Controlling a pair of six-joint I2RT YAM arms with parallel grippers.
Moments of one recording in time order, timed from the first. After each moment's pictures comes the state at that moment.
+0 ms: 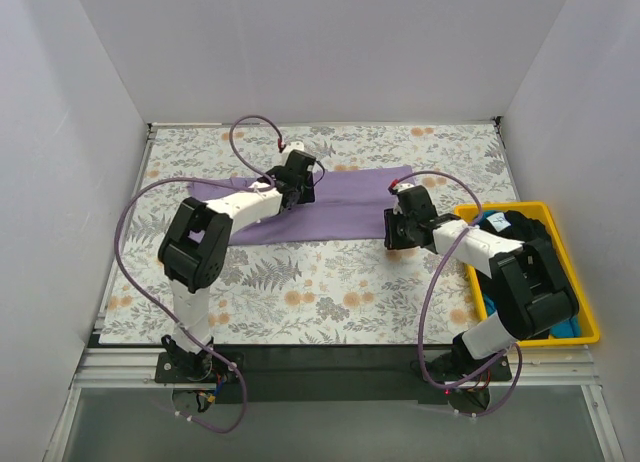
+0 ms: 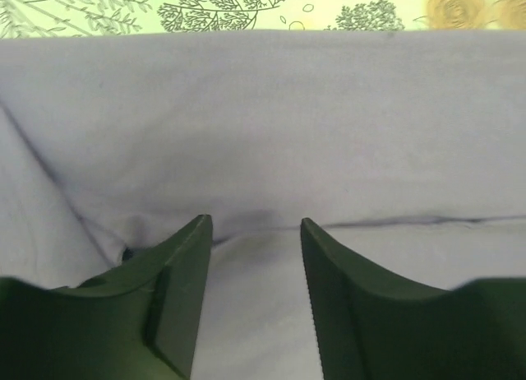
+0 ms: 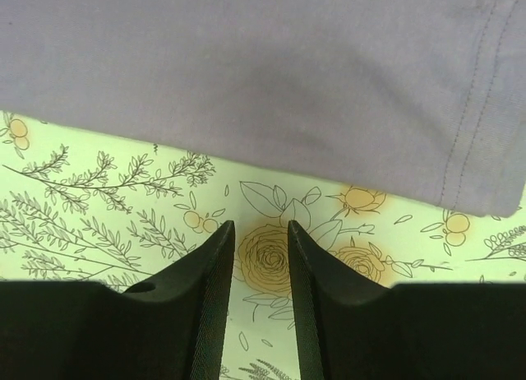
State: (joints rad) left arm -0.56 2.01 1.39 -0.19 -0.38 -0.46; right arm 0.43 1.53 0.78 -0.19 -0.03 0.24
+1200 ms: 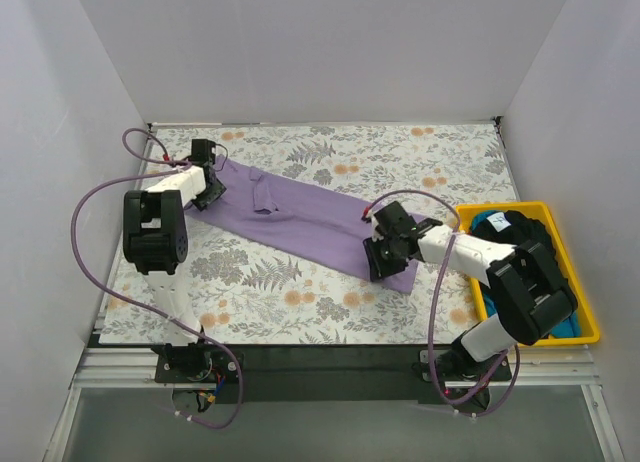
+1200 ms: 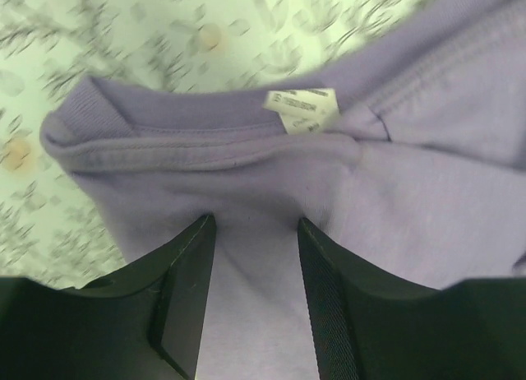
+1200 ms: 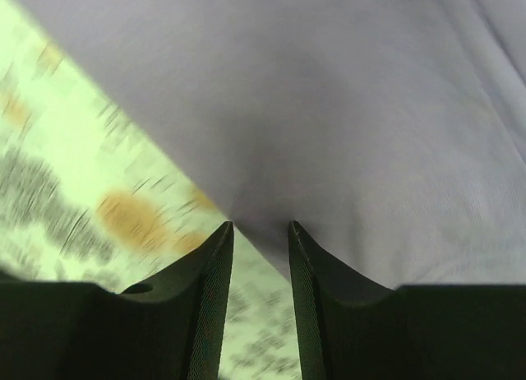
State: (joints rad) left arm -0.01 1.99 1.34 -0.43 -0.36 -0.75; right arm 0.56 1.52 0.81 -0.43 -0.15 0.24
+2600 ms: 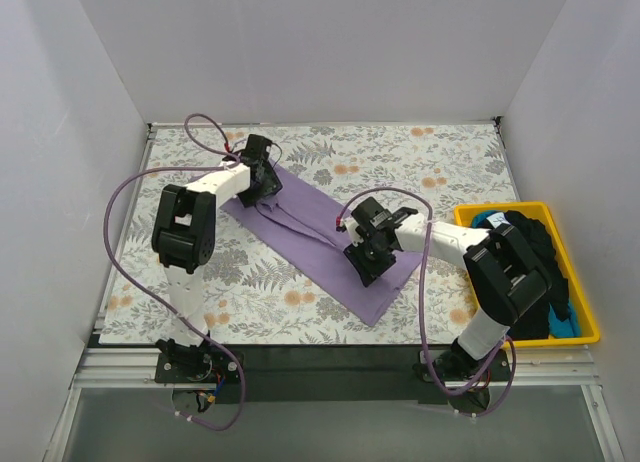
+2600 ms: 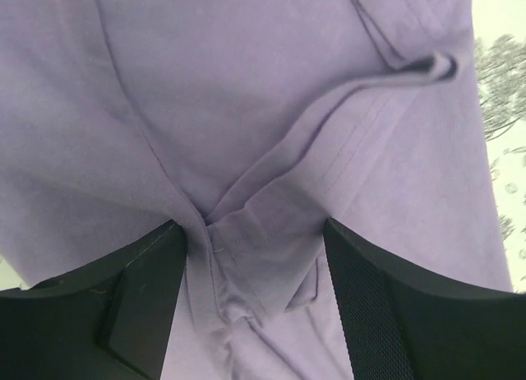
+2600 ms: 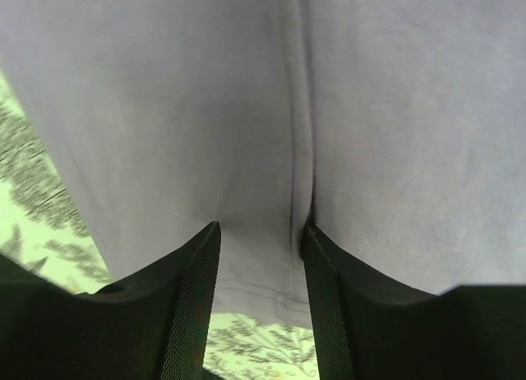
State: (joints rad) left arm -0.29 2.08 1.50 -0.49 -0.23 -0.76; right arm 0.70 1.67 1.00 -0.65 -0.16 -0.03
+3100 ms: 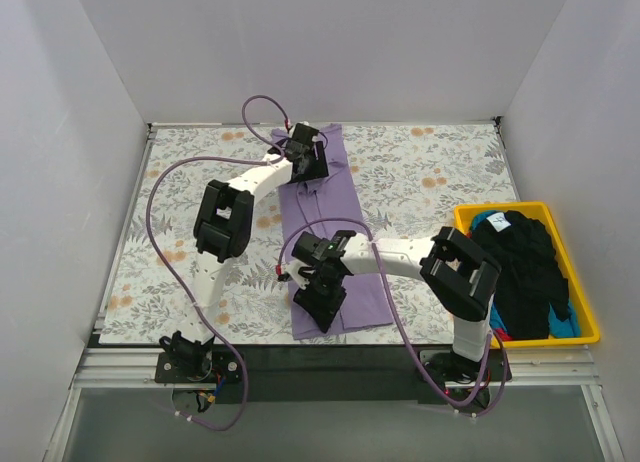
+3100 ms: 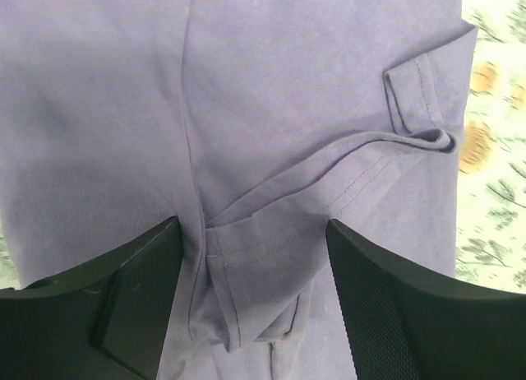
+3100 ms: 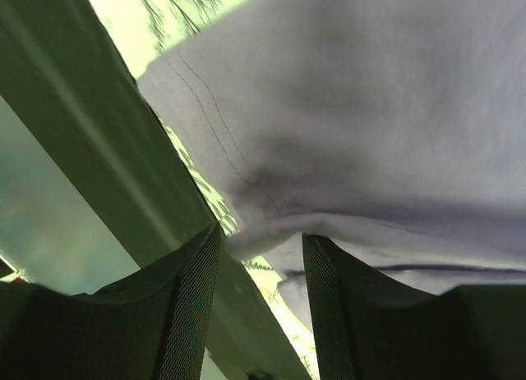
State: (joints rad) left arm -0.46 2.39 1.95 -0.42 -0.15 -0.54; right arm 1.08 1.85 1.20 -0.77 -0.46 -0.02
